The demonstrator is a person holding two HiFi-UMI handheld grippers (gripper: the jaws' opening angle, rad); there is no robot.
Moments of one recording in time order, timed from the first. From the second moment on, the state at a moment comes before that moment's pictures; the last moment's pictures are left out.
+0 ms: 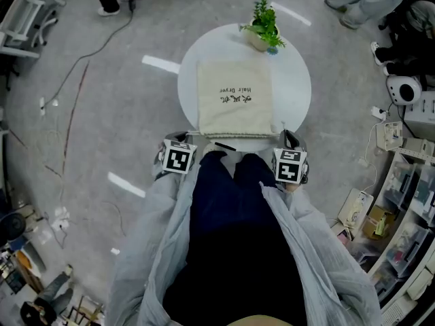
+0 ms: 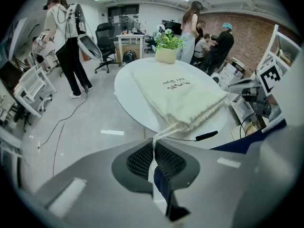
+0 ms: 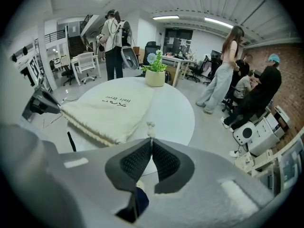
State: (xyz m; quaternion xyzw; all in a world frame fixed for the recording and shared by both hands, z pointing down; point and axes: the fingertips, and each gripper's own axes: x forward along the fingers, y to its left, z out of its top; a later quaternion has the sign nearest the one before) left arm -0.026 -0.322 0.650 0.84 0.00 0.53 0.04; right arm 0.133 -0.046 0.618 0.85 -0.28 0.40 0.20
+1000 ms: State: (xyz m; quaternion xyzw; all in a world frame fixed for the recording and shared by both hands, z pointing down) left arm -0.058 -0.361 0.652 0.82 -0.15 0.53 0.13; right arm 0.161 -0.006 0.607 0.88 -0.20 0.40 0.17
